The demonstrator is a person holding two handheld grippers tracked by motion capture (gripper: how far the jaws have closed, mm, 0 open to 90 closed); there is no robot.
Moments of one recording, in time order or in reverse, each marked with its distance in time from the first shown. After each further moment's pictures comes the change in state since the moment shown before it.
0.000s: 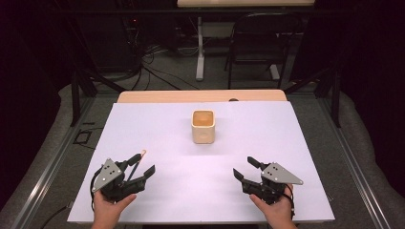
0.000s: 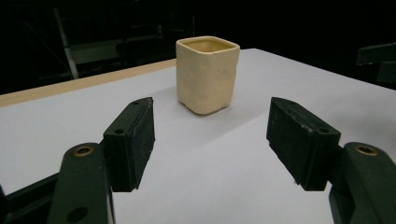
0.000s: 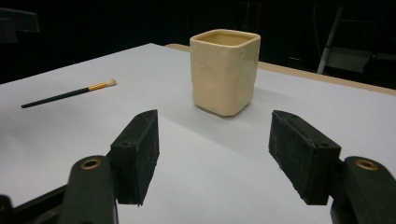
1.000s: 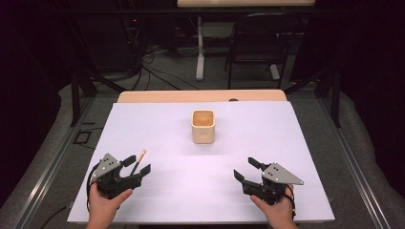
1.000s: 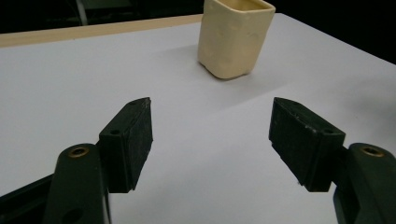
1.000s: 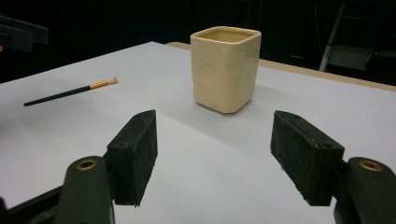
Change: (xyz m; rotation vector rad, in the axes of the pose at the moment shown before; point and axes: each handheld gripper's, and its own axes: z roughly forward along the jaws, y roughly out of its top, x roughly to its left) left arm 0.017 0.004 0.002 0.178 0.061 -0.119; right arm -0.002 -0.002 -0.002 0.011 0.005 -0.001
